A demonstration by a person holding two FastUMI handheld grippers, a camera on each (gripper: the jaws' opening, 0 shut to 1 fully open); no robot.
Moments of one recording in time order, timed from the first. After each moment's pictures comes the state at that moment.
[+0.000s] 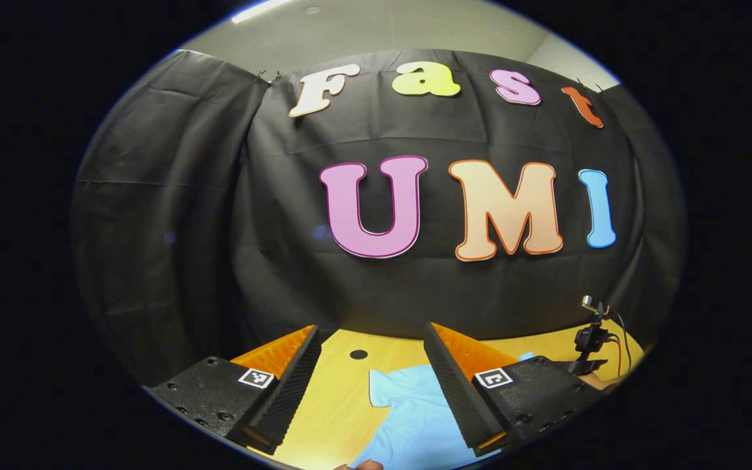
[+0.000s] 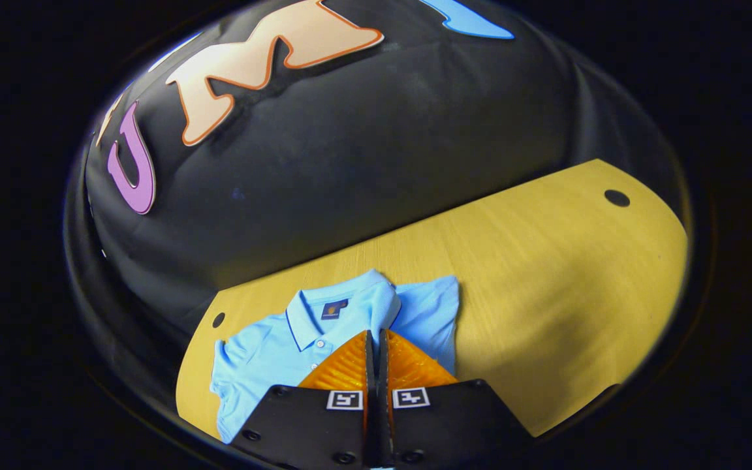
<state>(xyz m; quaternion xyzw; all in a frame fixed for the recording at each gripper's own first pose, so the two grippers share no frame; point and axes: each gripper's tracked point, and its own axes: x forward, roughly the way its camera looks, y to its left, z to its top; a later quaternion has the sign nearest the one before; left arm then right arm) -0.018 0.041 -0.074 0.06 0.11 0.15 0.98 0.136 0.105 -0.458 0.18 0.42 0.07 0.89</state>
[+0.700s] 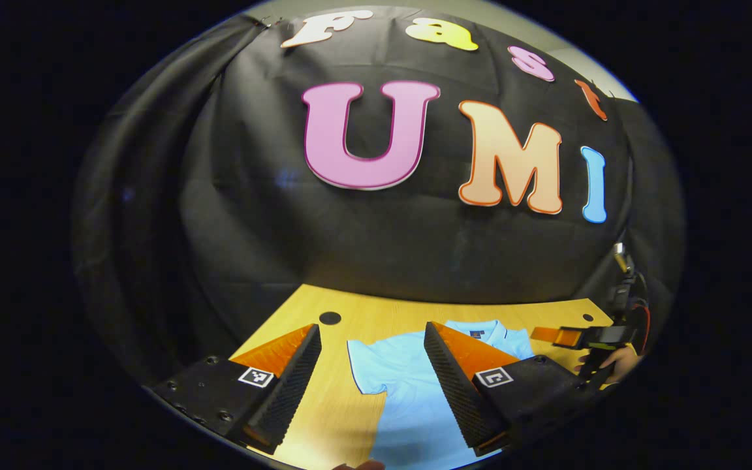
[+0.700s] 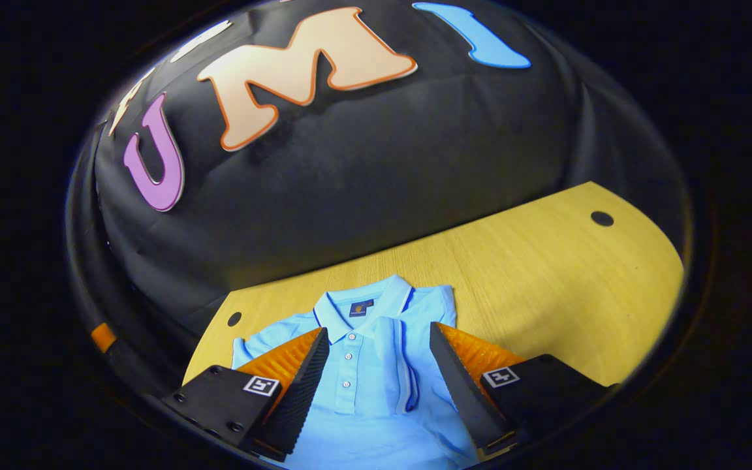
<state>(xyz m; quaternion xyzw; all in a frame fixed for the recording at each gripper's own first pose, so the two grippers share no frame) 0.048 0.092 -0.208 -0.03 0.22 0.06 0.97 0.105 0.096 -0.370 0.14 0.37 0.07 0.92</state>
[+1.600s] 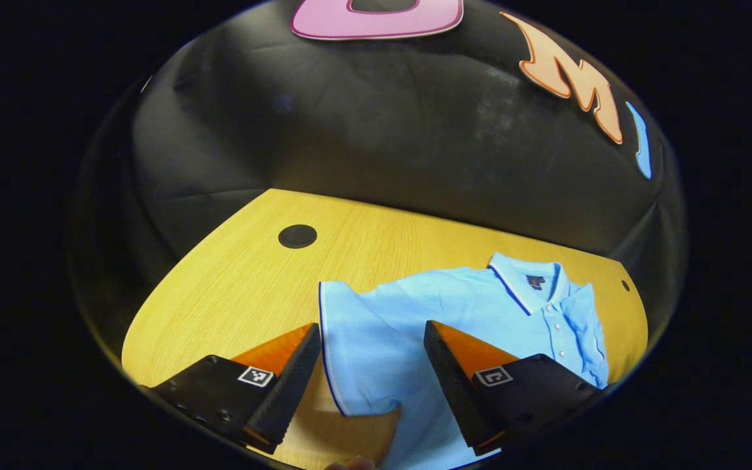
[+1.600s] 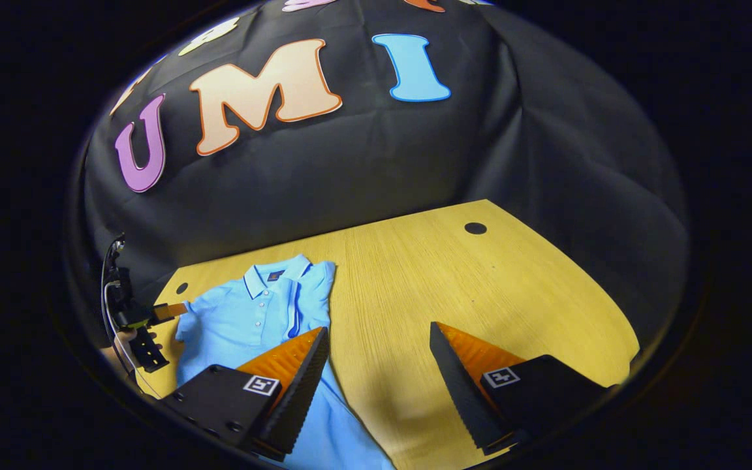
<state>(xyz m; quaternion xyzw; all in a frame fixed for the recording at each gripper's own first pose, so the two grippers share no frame) 0.126 0.114 -0.410 -0.05 0.37 0.06 0.92 -0.008 -0.051 -0.329 0.05 0.38 -0.04 0.92</state>
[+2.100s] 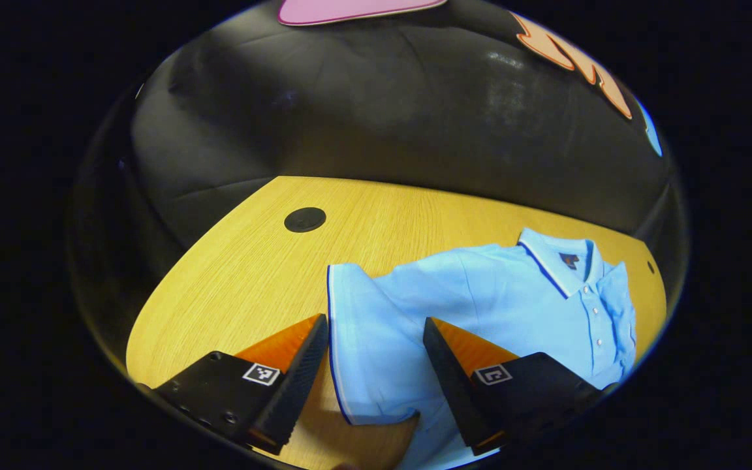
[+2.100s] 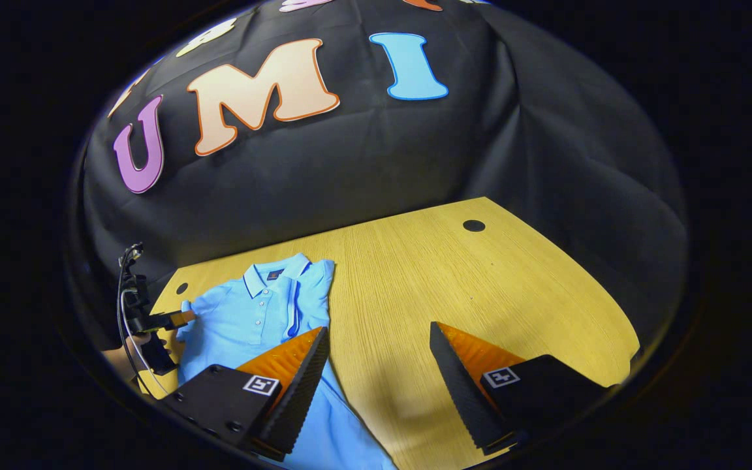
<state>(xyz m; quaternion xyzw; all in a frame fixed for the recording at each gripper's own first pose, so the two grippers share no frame) 0.122 0.116 -0.428 -0.01 0.40 0.08 0.91 -0.012 -0.046 -0.332 0.06 0.38 -0.04 0.92</state>
